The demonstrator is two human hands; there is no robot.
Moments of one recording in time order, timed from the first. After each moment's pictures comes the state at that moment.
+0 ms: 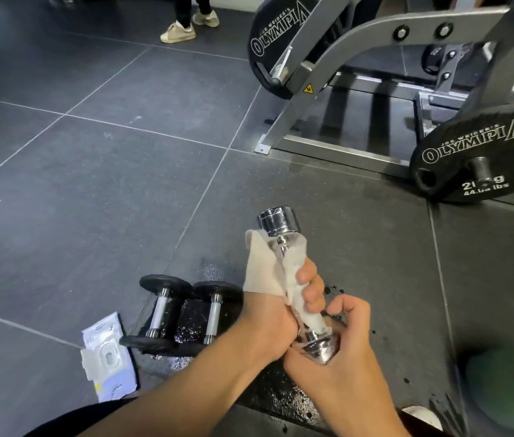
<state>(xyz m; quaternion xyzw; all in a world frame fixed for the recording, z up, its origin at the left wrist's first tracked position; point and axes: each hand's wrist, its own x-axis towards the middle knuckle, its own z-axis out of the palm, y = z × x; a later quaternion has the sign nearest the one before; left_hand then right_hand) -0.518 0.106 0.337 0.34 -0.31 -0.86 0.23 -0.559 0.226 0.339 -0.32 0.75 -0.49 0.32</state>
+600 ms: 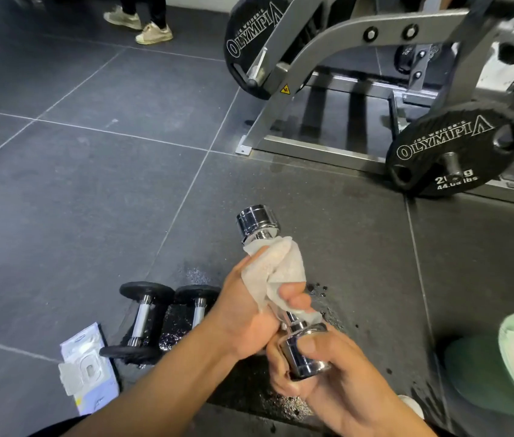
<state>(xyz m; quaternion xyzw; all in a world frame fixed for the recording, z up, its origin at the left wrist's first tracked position) -0.516 0.102 0.363 0.30 -0.25 -0.91 0.16 -0.591 0.234 0.351 -0.08 0.35 -0.62 0.70</state>
